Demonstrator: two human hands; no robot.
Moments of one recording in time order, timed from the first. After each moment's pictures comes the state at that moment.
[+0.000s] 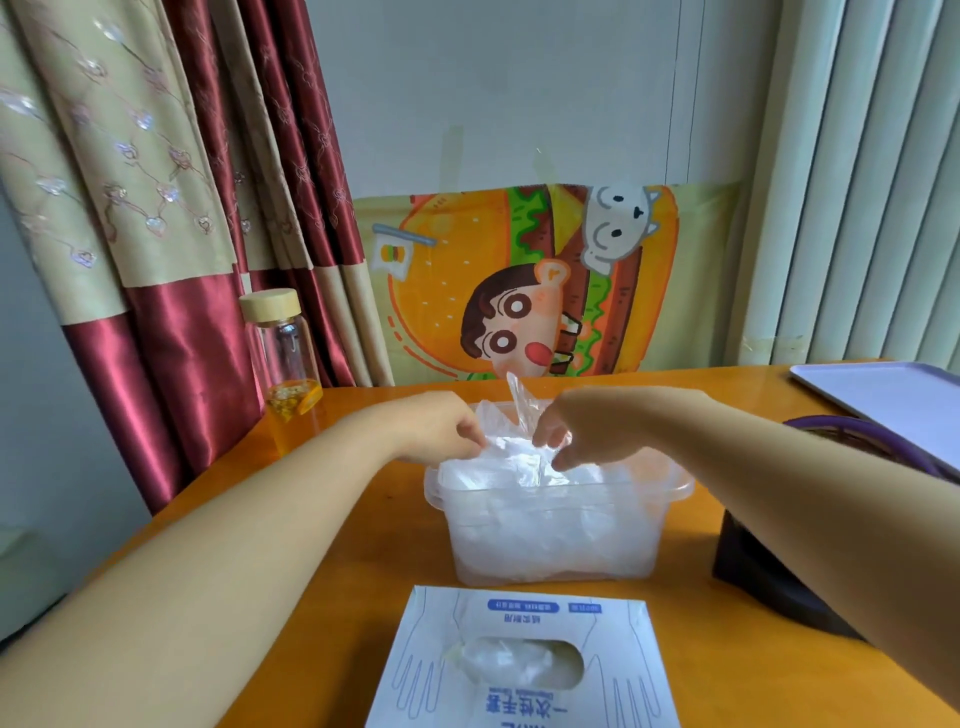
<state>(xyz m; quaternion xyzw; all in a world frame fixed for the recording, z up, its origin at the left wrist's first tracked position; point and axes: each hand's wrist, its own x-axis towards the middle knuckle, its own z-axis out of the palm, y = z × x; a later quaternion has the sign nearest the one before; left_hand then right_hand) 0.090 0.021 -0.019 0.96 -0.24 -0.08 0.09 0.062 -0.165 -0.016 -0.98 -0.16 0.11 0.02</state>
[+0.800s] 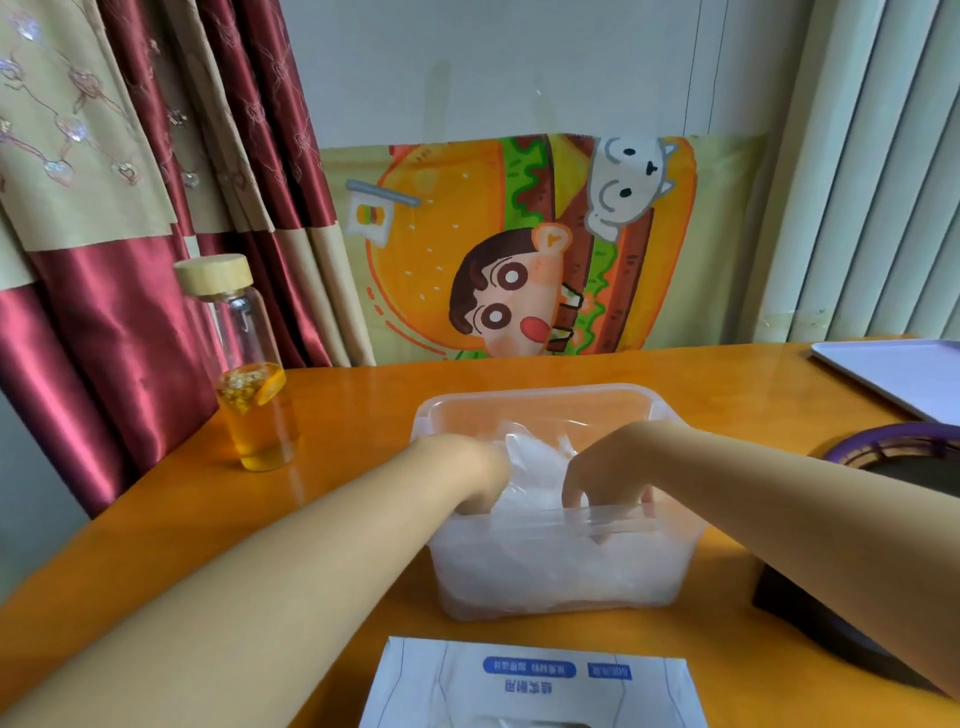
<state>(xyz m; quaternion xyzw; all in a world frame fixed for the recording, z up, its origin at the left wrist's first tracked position) 0.137 -0.035 -0.072 0.92 -0.24 -0.20 -0.23 0.121 -0.170 -0.071 -0.94 -0.10 0.32 -0.10</state>
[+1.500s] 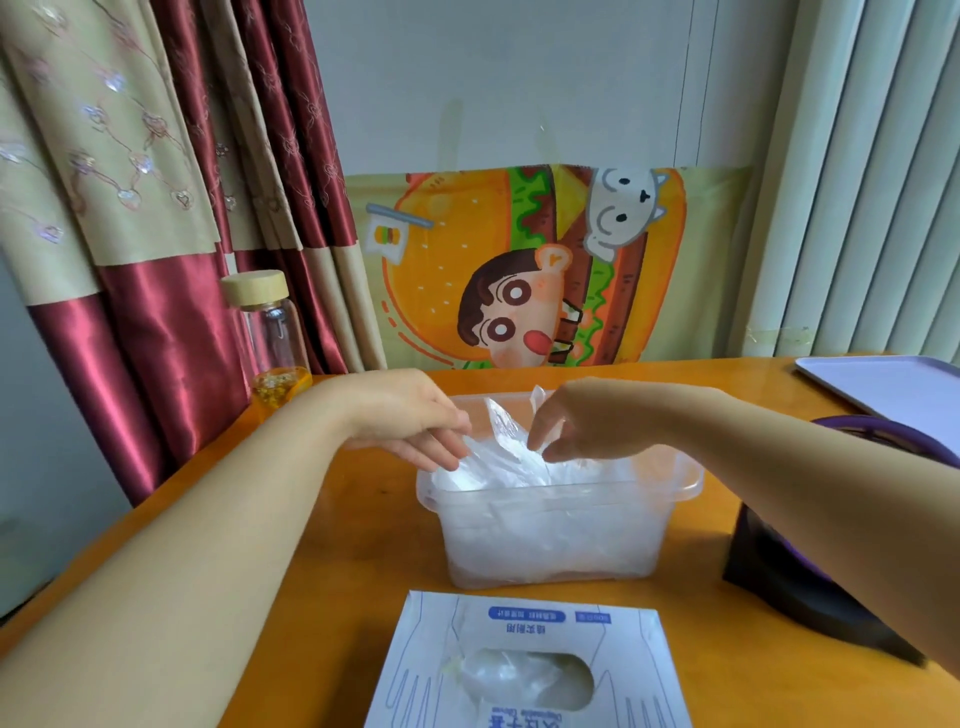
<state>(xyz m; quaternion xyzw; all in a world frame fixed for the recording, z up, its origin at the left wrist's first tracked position) 0.091 0.040 -0.005 0.91 -0.15 -0.20 0.34 0.074 -0.166 -0.020 -0.97 -0.20 0.08 0.06</state>
